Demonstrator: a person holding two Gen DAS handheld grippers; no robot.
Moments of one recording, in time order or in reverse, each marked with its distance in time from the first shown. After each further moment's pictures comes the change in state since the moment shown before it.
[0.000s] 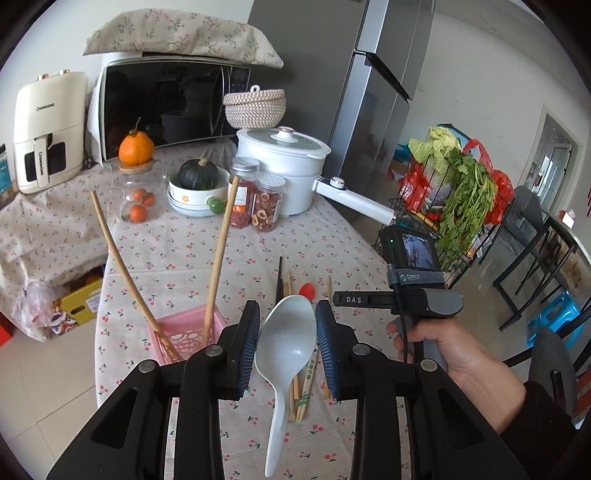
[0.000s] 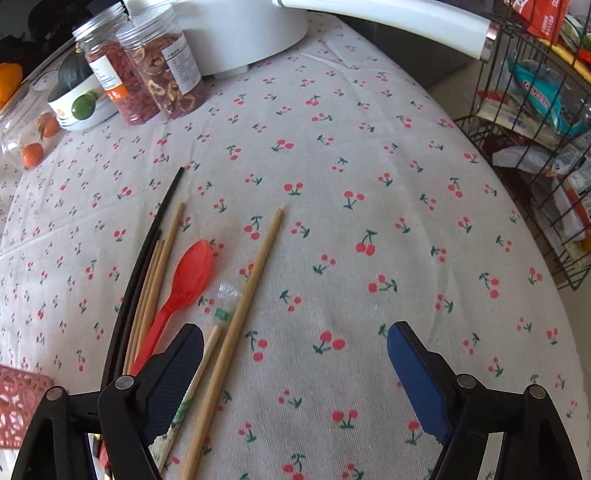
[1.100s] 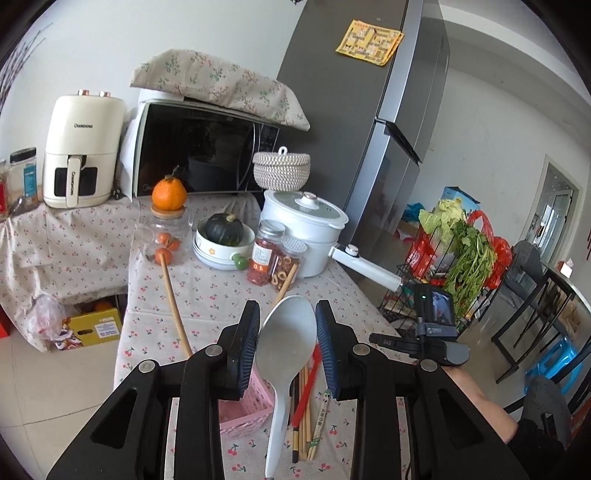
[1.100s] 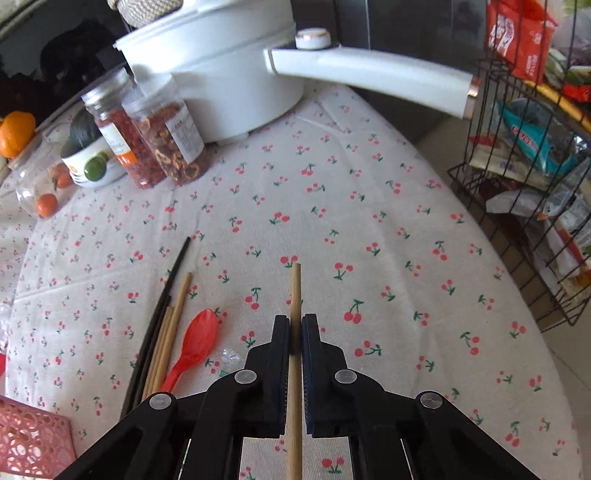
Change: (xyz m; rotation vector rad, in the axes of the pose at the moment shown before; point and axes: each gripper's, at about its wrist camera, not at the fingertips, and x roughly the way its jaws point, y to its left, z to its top) left arm -0.047 0.035 0.016 -0.082 -0.250 0.021; right arm -0.037 -0.013 0.010 0.013 -0.170 0.053
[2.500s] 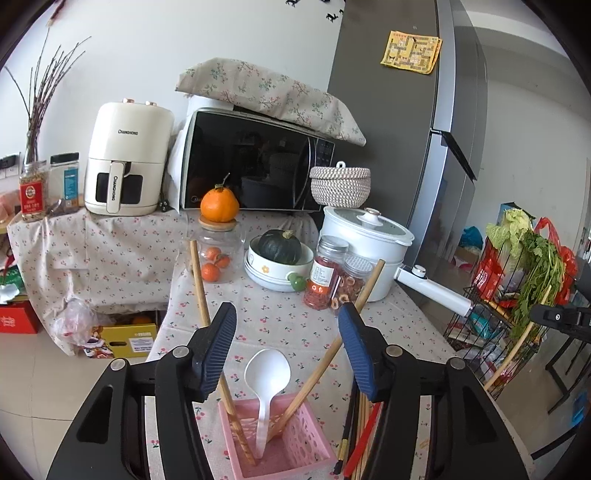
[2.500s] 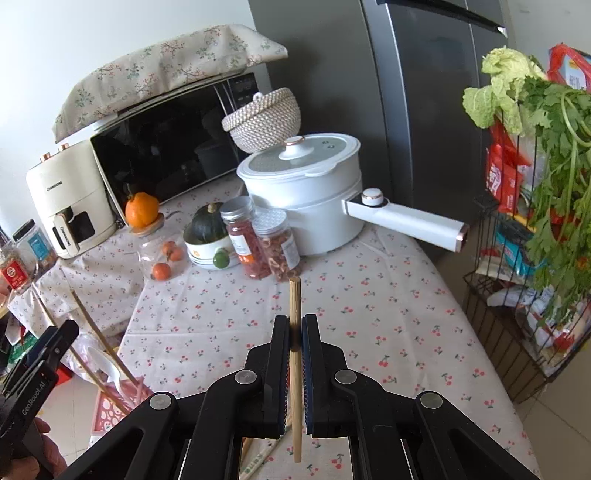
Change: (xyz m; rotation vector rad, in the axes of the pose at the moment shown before) left arm 0.062 0.019 -0.027 -0.018 -0.093 0.234; right arm -0.167 0.025 -0.016 -0.095 -0.311 0.184
